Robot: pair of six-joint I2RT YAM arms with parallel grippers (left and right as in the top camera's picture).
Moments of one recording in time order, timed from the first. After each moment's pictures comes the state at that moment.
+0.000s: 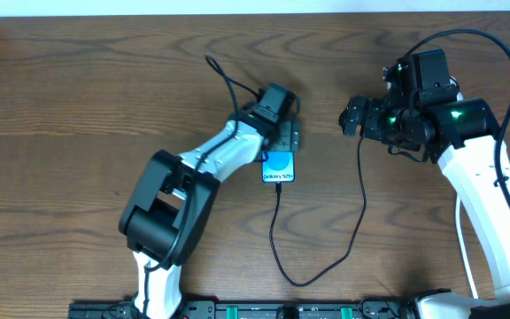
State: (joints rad) left arm -0.53 2.03 1.31 -0.41 -0.02 -0.45; right arm 0.22 1.47 1.37 -0.97 -0.19 0.46
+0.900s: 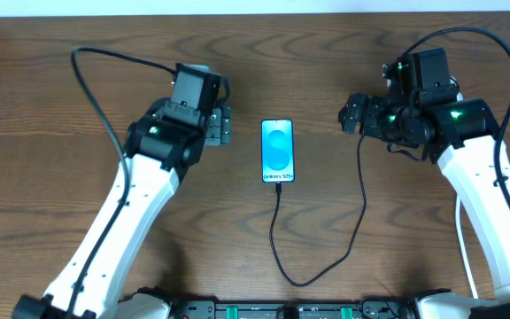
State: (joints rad) left arm -0.36 1.42 1.30 -0.87 -0.31 -0.23; right arm 0.22 1.47 1.37 -0.94 -0.19 0.46
